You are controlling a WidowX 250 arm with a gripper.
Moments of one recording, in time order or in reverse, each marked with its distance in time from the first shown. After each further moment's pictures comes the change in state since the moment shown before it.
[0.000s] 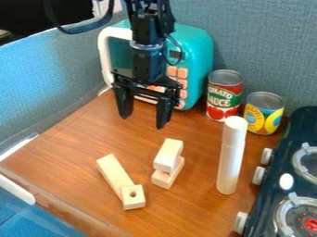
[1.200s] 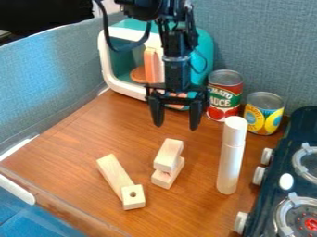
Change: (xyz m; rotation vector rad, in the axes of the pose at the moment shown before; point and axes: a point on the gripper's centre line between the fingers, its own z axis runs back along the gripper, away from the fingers) arm 0.049 -0.028 -0.039 -0.126 0.092 0.144
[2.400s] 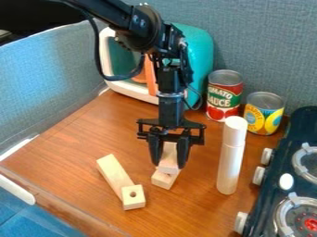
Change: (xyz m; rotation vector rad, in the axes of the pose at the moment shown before) arm -0.042 0.001 -0.040 -0.005 0.106 0.027
